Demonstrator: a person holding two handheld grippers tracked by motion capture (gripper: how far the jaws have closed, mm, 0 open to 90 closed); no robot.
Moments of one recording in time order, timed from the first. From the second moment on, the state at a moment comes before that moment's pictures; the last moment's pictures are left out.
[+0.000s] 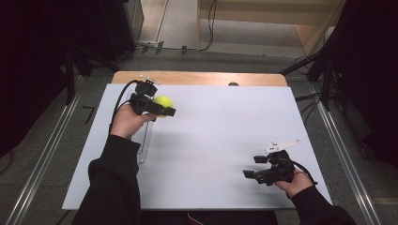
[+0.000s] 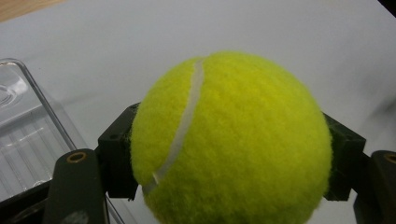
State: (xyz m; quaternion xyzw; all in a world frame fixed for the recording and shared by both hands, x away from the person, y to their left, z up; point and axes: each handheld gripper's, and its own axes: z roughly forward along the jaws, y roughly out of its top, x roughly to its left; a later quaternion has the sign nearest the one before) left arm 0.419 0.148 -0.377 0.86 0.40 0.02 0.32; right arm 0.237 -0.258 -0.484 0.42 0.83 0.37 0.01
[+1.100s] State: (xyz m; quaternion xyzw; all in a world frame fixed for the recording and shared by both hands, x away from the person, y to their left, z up) left arm 0.421 0.181 -0.373 0.82 0.46 0.07 0.33; right arm 0.238 -0.256 -0.483 0.42 0.83 0.37 0.01
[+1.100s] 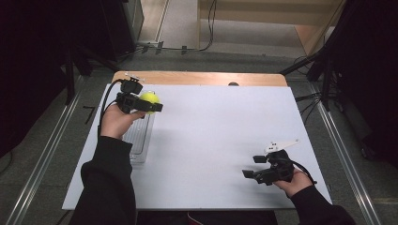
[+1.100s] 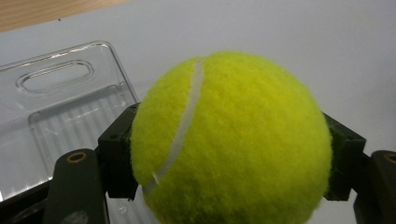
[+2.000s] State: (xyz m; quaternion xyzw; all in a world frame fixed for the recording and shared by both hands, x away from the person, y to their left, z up) left arm 0.424 0.208 -0.375 0.80 0.51 0.10 0.32; right arm 0.239 -0.255 -0.484 0.42 0.83 0.37 0.00
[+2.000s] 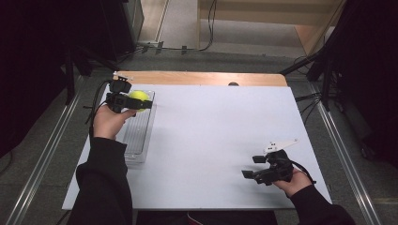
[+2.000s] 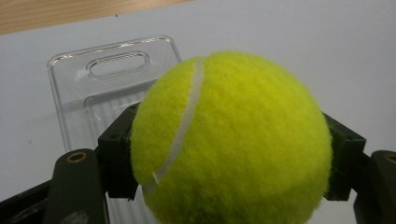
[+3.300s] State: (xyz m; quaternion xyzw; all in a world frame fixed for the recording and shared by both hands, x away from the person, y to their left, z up) left arm 0.433 0.217 -0.402 0.78 0.54 0.11 0.31; right arm 0.239 -0.255 -0.485 0.42 0.83 0.37 0.00
